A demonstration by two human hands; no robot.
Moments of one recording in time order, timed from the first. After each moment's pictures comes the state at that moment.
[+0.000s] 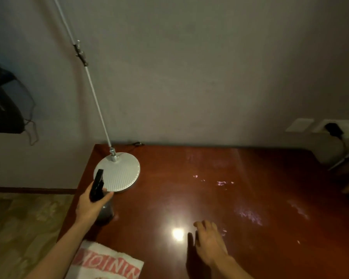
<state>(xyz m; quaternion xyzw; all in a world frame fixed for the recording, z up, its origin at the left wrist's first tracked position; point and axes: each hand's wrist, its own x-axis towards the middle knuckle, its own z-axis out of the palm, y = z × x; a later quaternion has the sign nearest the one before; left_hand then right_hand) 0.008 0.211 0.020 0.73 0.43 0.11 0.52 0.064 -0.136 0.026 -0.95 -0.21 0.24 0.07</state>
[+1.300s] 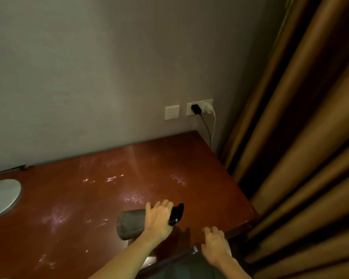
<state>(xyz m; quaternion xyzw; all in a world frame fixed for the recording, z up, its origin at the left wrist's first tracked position) 0.080 -0.396 0.062 0.99 -0.07 -0.07 0.07 0.036 -0.576 0.039 -0.96 0.04 0.26 0.13</state>
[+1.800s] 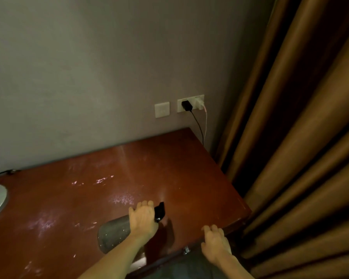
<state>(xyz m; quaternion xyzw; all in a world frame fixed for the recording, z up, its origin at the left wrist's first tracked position) 0.094 -0.400 0.043 0.99 0.03 -0.10 0.01 0.046 -0.615 0.026 -0.96 0.04 0.24 0.13</state>
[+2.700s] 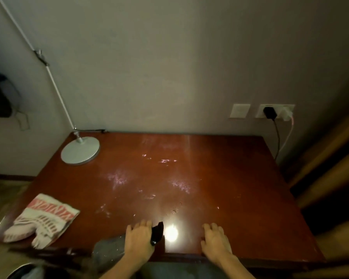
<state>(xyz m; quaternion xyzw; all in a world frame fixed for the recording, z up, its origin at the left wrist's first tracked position) -0.036 -0.274 0.023 0.97 0.19 -0.16 0.05 0.058 -0.480 0.011 -0.95 -0.18 0.25 0.07</state>
